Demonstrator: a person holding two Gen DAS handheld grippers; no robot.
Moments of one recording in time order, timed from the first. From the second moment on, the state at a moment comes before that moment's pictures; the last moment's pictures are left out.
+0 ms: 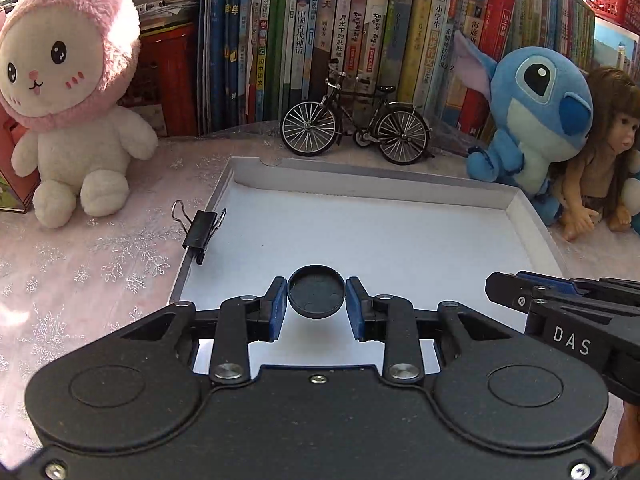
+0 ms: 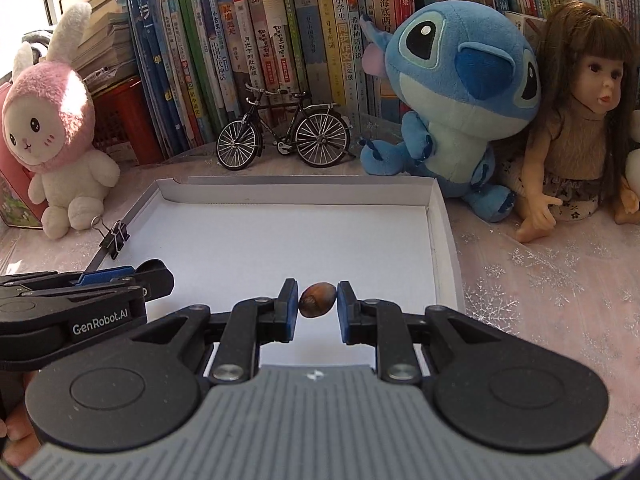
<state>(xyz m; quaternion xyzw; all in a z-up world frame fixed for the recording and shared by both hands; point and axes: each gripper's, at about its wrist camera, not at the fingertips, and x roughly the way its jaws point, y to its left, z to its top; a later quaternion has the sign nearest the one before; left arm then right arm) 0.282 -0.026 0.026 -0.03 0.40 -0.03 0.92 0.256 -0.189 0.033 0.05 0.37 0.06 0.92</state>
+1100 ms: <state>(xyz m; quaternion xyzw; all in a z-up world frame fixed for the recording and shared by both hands) 0.290 -0.027 0.002 0.01 0.37 -0.02 0.93 0.275 -0.180 0.008 0.04 0.38 0.03 0.93</state>
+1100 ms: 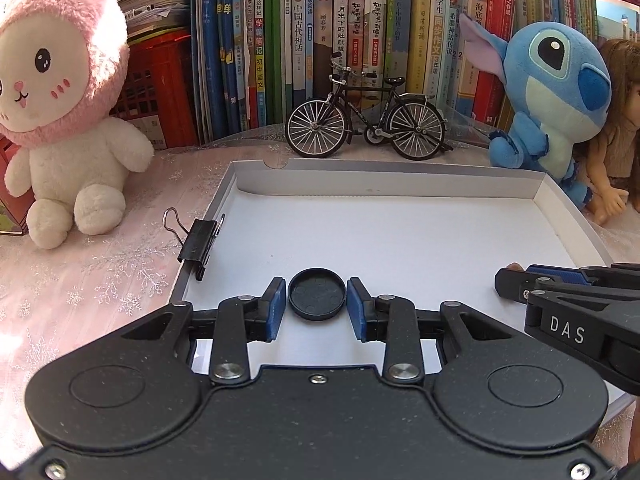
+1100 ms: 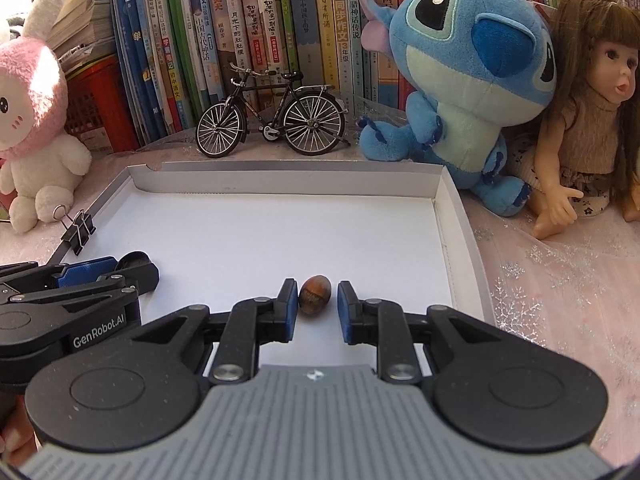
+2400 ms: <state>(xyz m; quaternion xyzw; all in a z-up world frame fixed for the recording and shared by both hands) 0.141 -0.024 0.052 0.02 0.37 -0.08 0.92 0.141 -0.187 0.057 -0.01 0.30 0.09 0.95</state>
